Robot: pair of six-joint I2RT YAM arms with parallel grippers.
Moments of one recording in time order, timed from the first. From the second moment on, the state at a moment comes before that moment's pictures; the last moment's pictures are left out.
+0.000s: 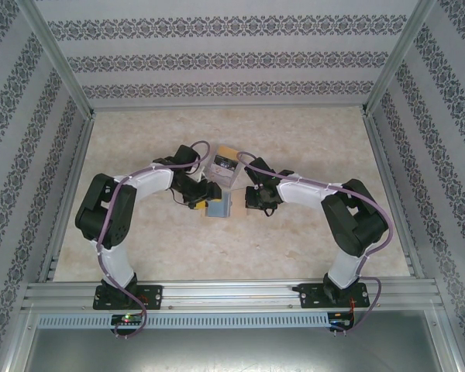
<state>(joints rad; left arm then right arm) -0.38 1.84 1.14 -0.56 0.59 -0.57 0.60 1.77 1.03 -0.48 -0.06 0.68</state>
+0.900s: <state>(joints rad) -0.38 1.87 1.17 -0.58 0.67 -0.54 0.60 1.79 1.03 -0.48 -0.06 0.68</state>
